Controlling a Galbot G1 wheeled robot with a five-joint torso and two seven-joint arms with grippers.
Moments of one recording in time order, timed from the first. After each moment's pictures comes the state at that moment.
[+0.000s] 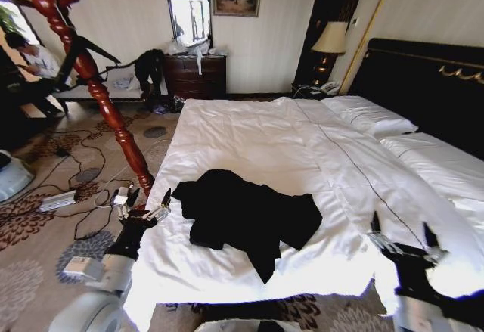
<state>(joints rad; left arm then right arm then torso) 1.80 -1.23 -0.77 -2.50 -0.58 0.07 -0.01 -2.04 1.29 0.90 2.35 0.47 0.31 0.20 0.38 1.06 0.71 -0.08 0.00</state>
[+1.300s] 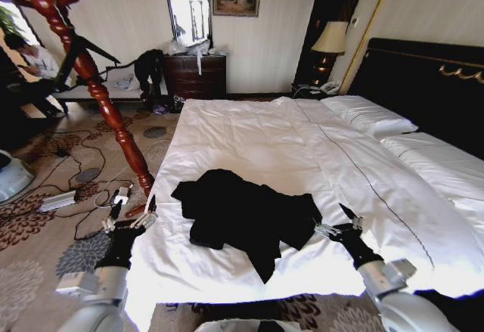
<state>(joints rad) 1.85 -1.40 -0.77 -2.38 -0.40 -0.04 -0.09 -2.01 0.60 0.77 2.24 0.68 0.19 0.19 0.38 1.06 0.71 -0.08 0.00</state>
